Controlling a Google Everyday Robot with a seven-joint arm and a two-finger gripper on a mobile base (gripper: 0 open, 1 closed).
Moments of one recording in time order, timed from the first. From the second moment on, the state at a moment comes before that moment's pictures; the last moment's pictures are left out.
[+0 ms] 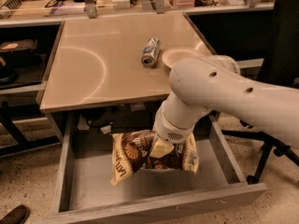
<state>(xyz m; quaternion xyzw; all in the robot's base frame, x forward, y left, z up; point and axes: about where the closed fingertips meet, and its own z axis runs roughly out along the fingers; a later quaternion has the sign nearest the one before) 0.446 -0.022 0.749 -0.68 0.71 0.09 0.15</state>
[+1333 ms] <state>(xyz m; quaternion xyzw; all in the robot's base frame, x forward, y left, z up) 0.451 0.034 0.880 -0.69 0.69 0.03 0.22</state>
